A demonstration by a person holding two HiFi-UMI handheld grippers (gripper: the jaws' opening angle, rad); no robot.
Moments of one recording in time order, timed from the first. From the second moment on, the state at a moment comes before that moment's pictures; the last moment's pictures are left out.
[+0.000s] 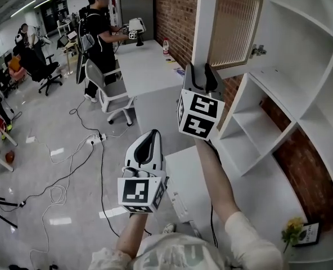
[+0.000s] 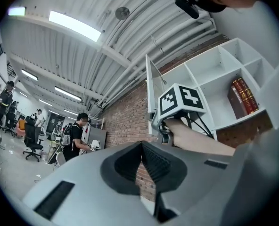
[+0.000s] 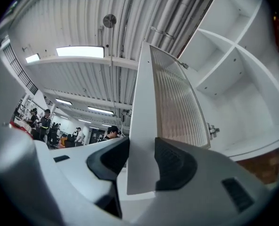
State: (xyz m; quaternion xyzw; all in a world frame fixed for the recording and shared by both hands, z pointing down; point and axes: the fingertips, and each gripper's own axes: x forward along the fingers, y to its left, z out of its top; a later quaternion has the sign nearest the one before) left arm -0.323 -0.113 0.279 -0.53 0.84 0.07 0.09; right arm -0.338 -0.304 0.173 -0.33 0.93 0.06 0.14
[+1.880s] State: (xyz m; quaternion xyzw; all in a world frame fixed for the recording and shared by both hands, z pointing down) left arm -0.220 -0.206 0.279 -0.68 0.72 0.09 0.06; right arm -0.108 -0.327 0.168 -0.39 0.90 0.08 0.17
